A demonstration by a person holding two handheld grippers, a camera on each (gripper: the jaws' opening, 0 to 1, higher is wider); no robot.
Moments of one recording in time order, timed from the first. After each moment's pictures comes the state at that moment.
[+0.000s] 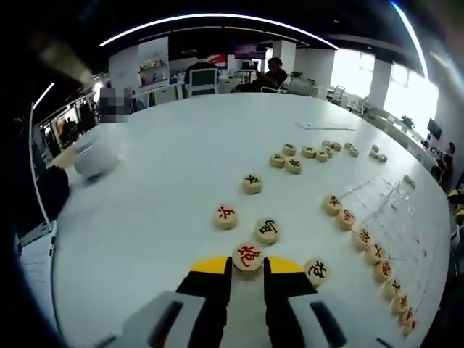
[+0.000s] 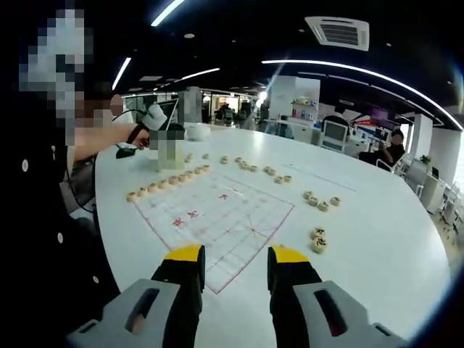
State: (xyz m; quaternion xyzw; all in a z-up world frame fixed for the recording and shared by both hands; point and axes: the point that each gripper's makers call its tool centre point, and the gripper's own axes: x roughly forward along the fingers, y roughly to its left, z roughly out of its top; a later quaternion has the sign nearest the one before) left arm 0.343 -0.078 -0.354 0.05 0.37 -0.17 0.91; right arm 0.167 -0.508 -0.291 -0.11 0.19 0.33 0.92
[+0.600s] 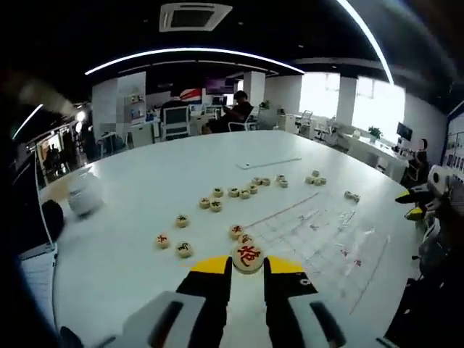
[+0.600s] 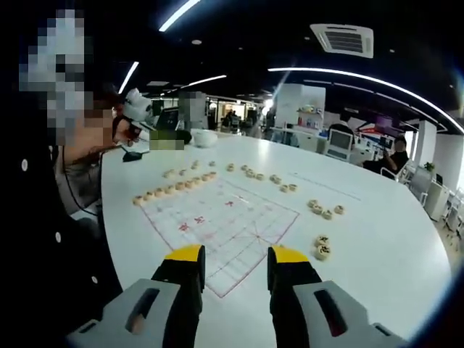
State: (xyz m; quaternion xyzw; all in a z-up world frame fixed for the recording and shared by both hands) left arm 0.251 -0.170 -0.268 0.04 0.26 -0.26 0.93; right arm 0.162 -0.503 -0.284 -0.11 0.16 0.35 0.92
